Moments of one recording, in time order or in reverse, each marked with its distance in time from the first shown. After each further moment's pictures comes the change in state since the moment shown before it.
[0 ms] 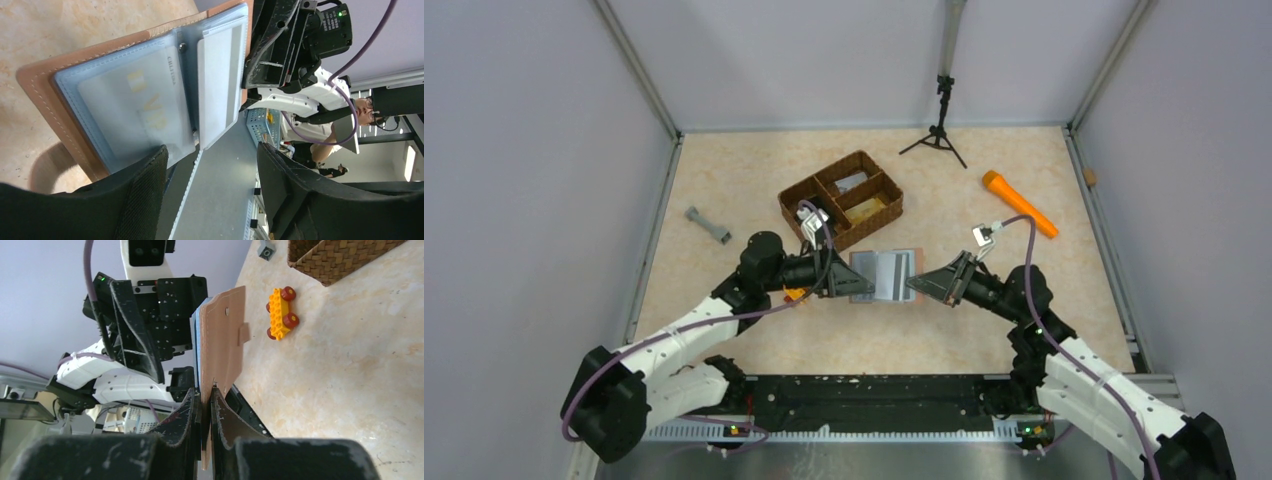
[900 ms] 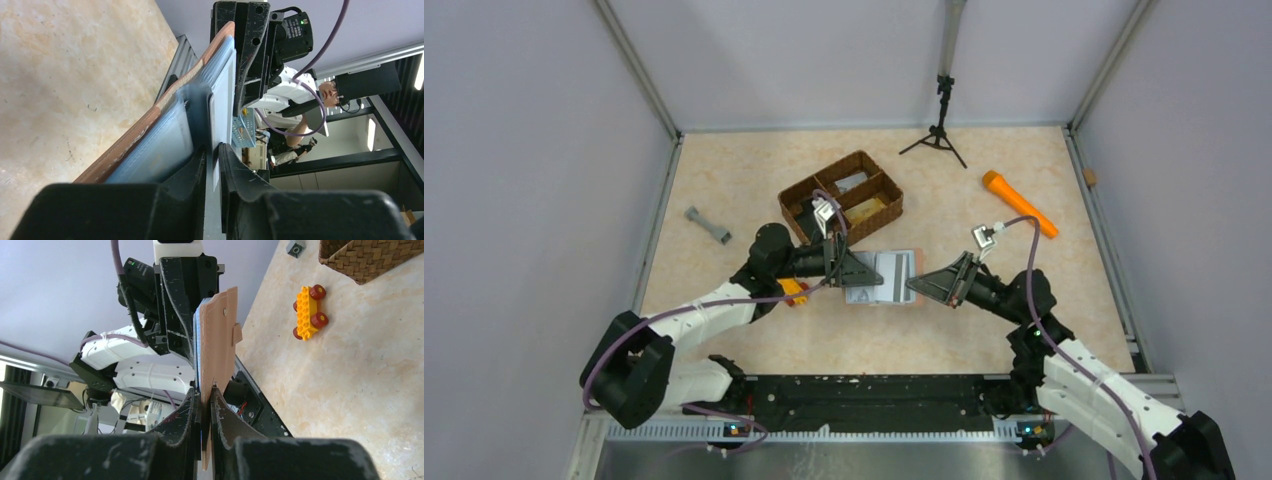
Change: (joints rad) left arm -0.016 0.206 0.036 0.309 0.113 -0.128; right arm -0.006 0.015 -0.042 0.158 -0.061 0.104
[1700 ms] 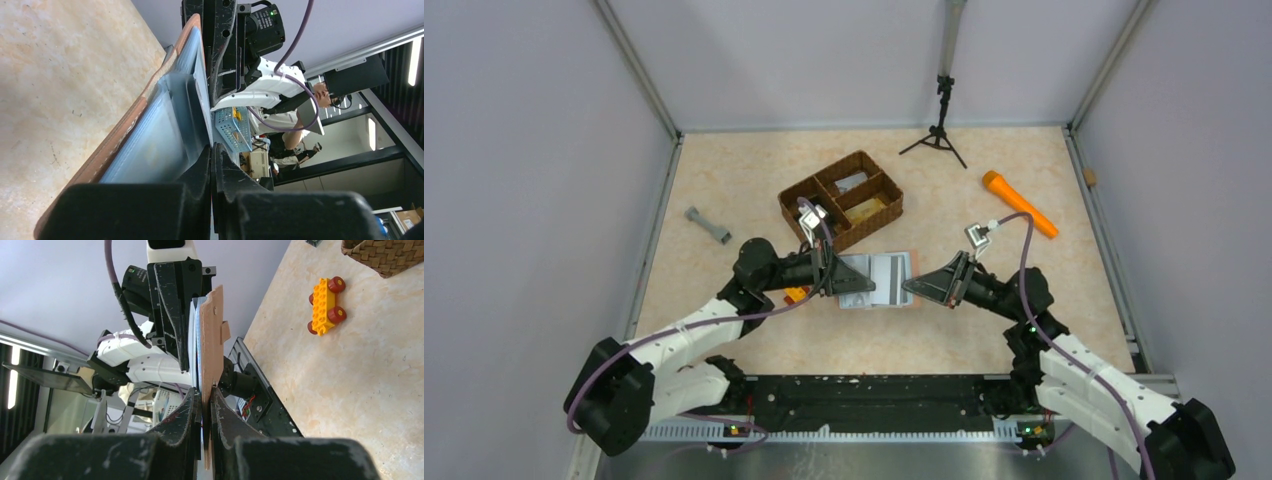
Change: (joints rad) left arm -0.007 -0.150 -0.087 0.070 -0.029 -0.047; right arm 0.000 0.063 0.000 0.102 -0.060 0.022
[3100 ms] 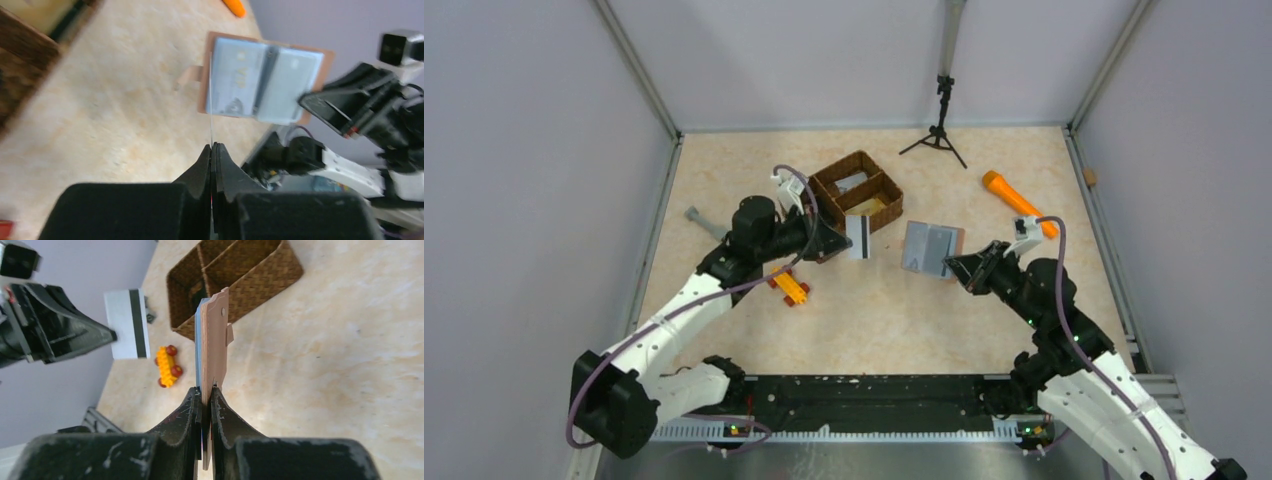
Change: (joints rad) left arm 0.132 -0.035 0.266 -0.703 -0.290 0.400; right arm -0.013 -0.241 0.259 -0.809 0.524 -0.487
